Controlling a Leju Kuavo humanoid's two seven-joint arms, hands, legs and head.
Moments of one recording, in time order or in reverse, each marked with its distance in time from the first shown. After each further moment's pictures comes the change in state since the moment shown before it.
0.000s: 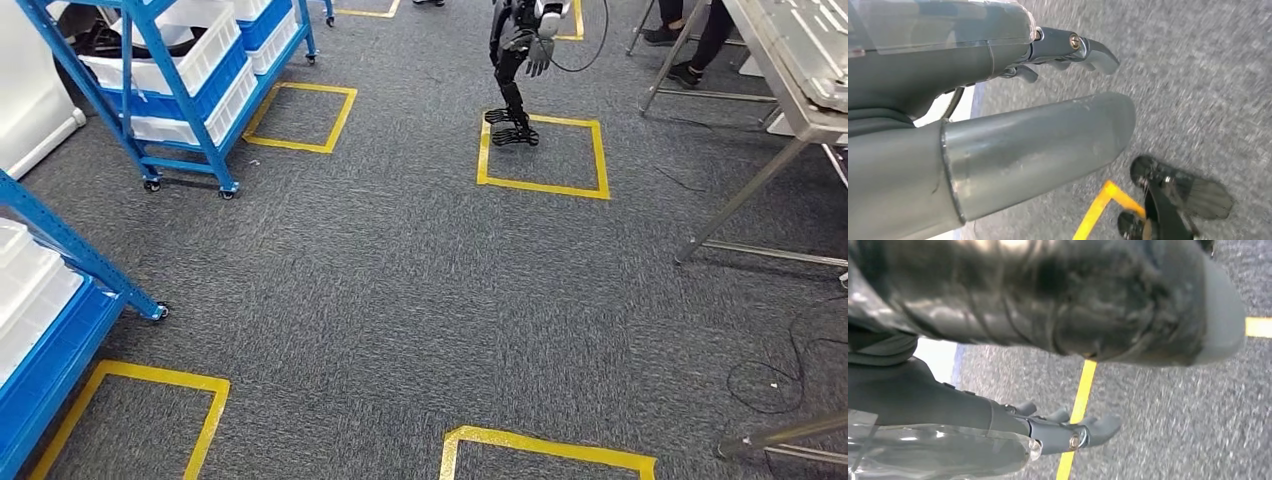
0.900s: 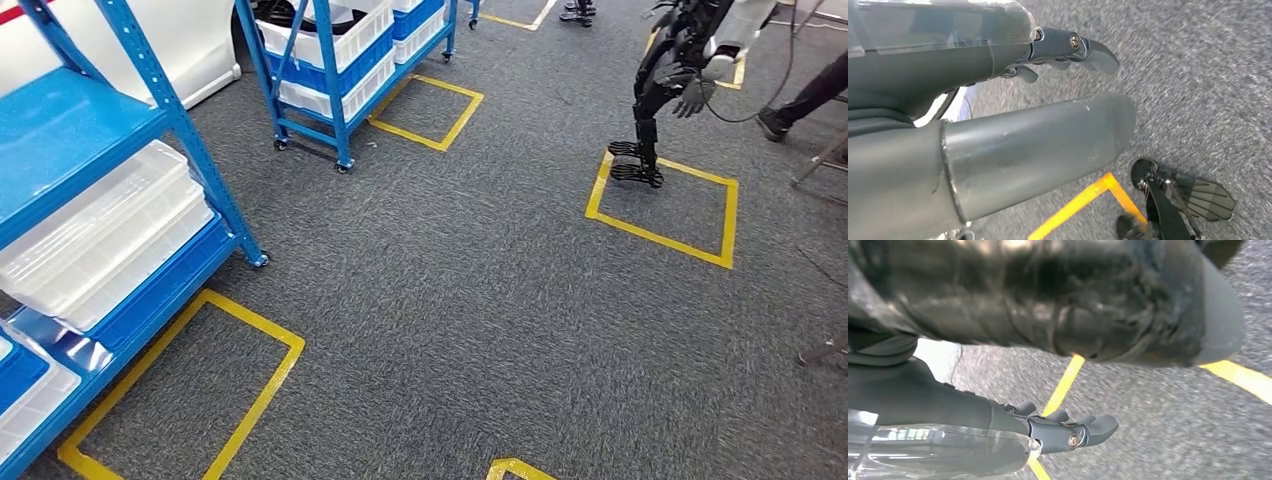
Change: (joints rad) left arm -0.002 -0.005 0.000 0.000 -0.001 0.007 0.008; right arm 0.004 -0.002 -0.003 -0.001 0.014 0.013 0.000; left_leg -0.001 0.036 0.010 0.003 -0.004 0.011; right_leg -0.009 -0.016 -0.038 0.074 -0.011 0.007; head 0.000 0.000
